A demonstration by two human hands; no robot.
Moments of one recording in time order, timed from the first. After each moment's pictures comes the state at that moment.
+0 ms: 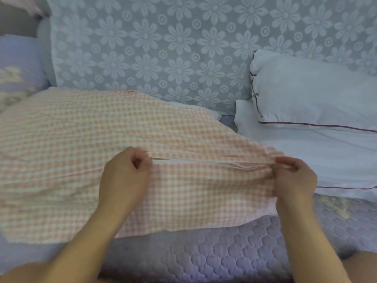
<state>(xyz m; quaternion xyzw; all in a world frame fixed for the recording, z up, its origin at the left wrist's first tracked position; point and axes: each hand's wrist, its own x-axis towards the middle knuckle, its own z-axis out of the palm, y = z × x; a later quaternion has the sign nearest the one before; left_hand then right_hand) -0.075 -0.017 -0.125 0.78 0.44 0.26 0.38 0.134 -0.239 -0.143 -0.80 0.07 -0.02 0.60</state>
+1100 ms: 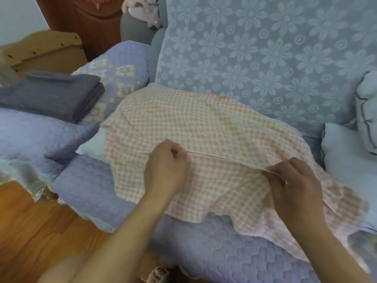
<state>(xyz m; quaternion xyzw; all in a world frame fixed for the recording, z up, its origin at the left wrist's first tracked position) -0.162 0.054 -0.145 0.70 0.52 0.37 0.32 0.036 -0.121 -0.149 -0.77 -0.51 -0.18 0.34</state>
